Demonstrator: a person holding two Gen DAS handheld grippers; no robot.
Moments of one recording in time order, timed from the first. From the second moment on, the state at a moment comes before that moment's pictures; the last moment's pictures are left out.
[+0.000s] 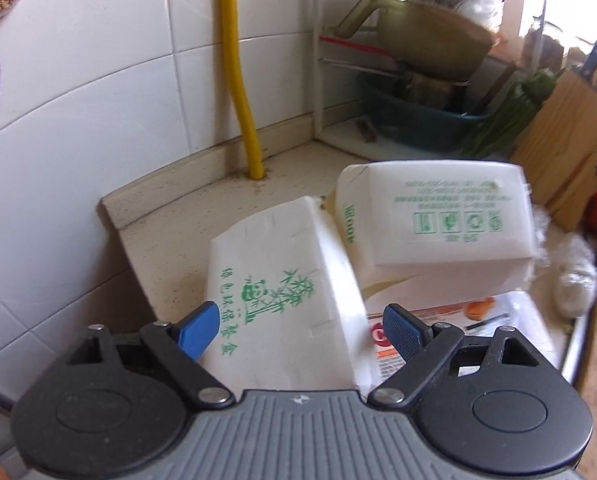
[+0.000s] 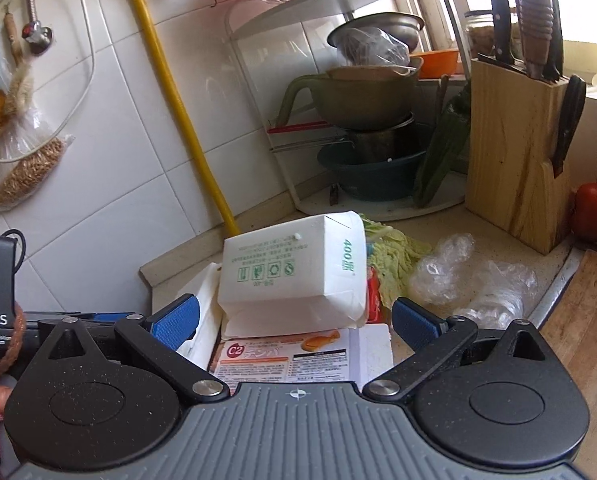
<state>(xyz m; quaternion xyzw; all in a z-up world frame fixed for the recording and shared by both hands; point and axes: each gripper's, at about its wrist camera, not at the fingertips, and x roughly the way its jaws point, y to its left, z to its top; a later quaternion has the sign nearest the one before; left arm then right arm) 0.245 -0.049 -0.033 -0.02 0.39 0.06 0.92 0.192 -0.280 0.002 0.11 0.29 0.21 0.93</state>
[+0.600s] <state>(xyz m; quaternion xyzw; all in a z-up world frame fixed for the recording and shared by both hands) 0.250 -0.032 -0.043 0.02 0.39 0.13 0.91 0.225 -0.317 -0.039 0.19 0.31 0.27 0.89</state>
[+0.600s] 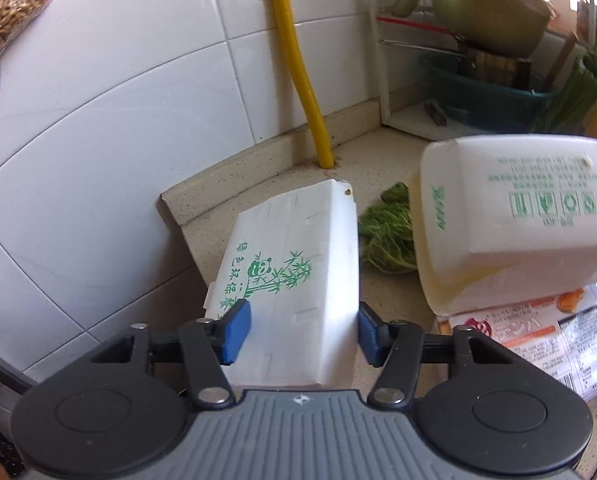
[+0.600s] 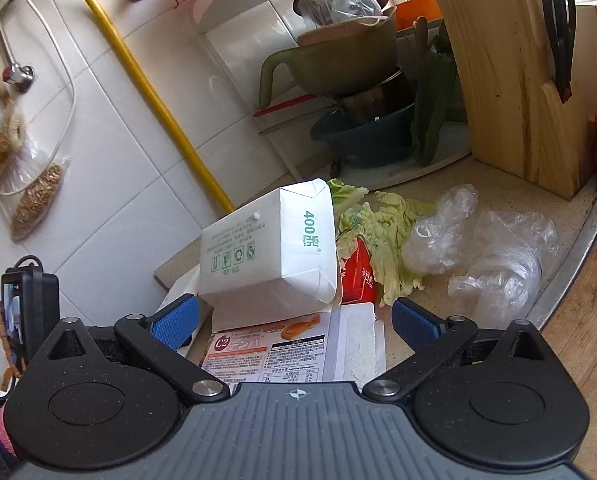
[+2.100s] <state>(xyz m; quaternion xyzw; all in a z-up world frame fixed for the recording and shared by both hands) 0.255 0.088 -0.022 -0.30 0.37 -0.08 0.88 0.312 -0.265 -0.050 0.24 0.37 0.27 0.85</state>
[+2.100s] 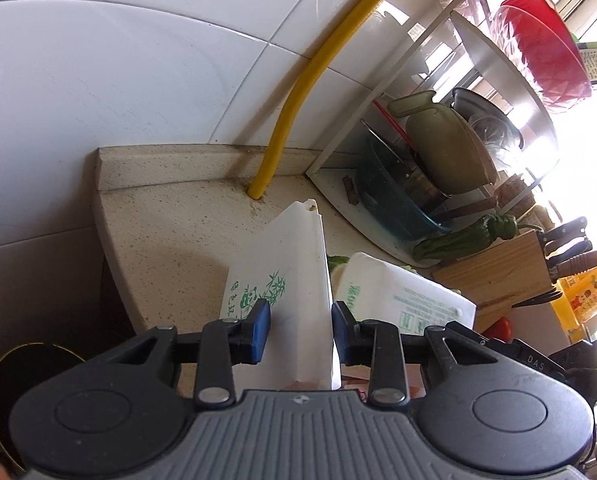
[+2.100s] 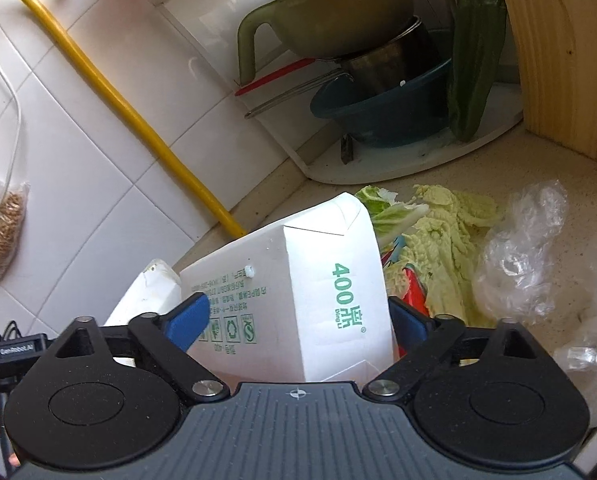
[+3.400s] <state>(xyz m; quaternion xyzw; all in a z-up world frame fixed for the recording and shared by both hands) 0.260 0.044 -0.045 -0.18 0.44 -0.11 0.87 0.315 -0.276 -0.078 0.41 0.41 0.33 0.75</state>
